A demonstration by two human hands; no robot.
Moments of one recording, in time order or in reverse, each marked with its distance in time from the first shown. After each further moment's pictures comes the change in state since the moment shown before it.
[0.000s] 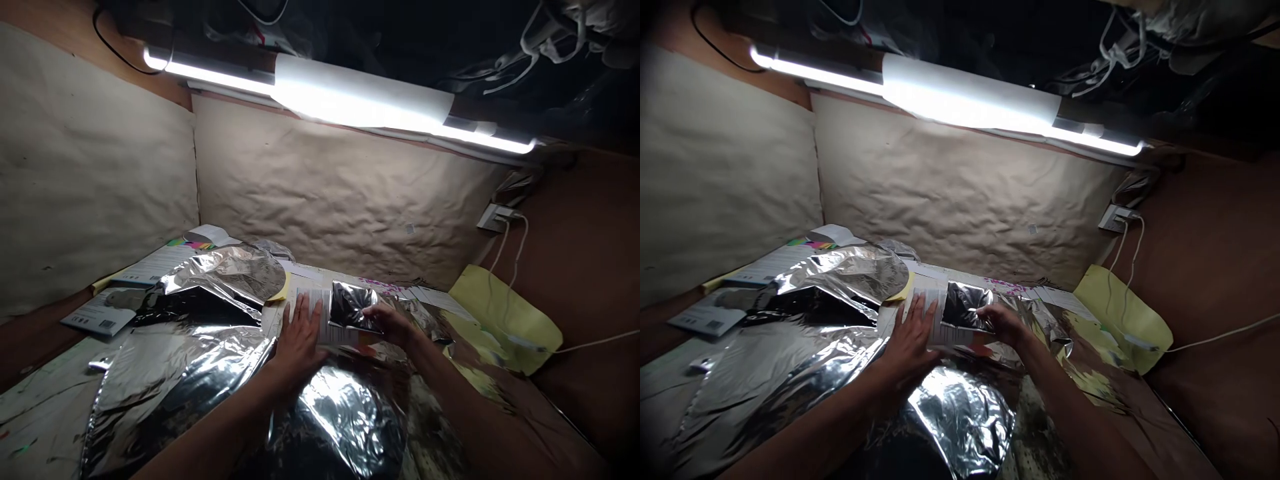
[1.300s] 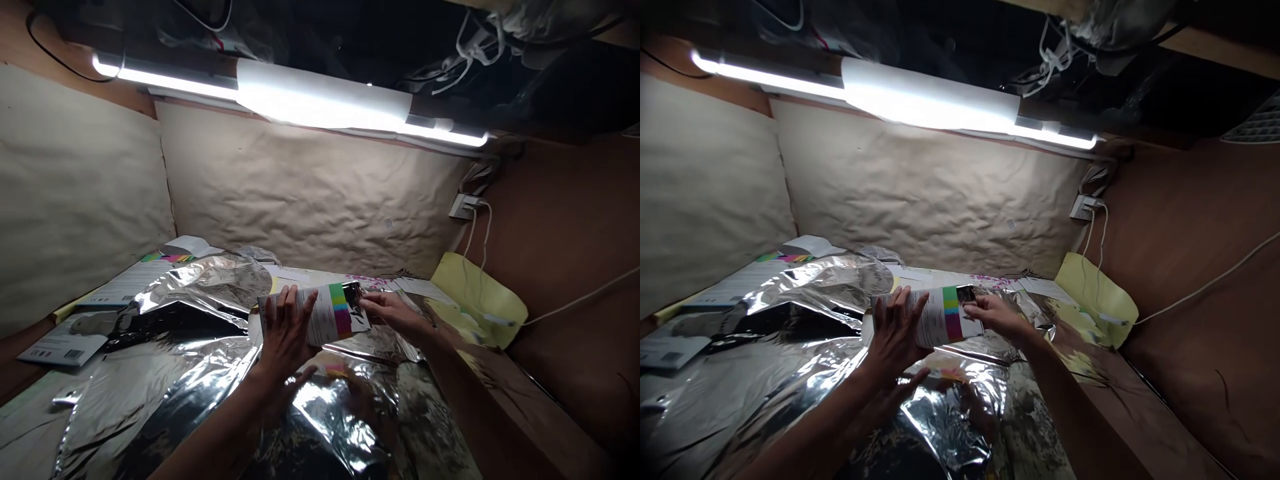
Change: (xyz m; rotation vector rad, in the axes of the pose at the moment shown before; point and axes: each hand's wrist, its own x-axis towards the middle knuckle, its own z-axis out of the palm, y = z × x) left_hand 0.001 0.004 -0.016 0.077 0.522 0.229; right_hand -0.058 -0.044 0.002 -0.061 -0.039 -0.123
